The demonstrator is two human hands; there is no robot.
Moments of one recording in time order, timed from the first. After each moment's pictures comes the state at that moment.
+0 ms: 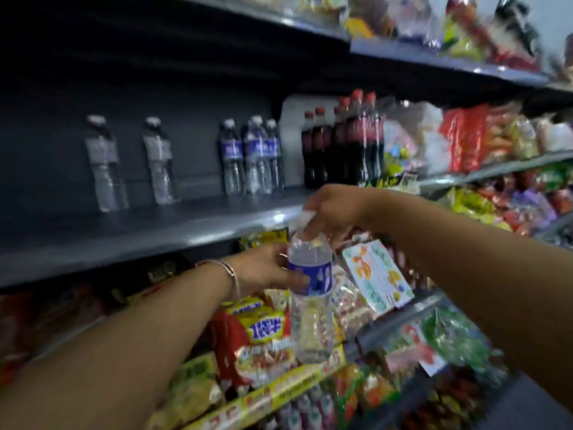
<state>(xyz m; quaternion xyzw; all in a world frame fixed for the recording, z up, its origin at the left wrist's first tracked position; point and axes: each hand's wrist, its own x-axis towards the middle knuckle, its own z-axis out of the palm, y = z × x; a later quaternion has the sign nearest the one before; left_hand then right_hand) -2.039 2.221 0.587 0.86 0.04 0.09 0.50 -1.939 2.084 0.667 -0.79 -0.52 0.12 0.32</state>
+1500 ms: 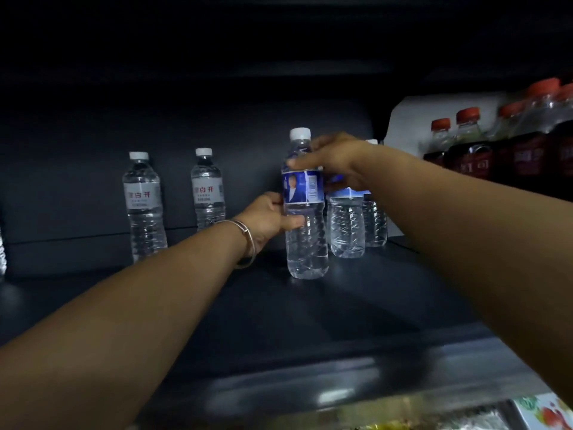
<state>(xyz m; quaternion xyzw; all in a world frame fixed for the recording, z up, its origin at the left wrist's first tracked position) -1.903 2.460 0.733 0.76 0.20 0.41 0.47 -1.786 2.382 0.806 -0.62 -0.57 0.14 0.53</state>
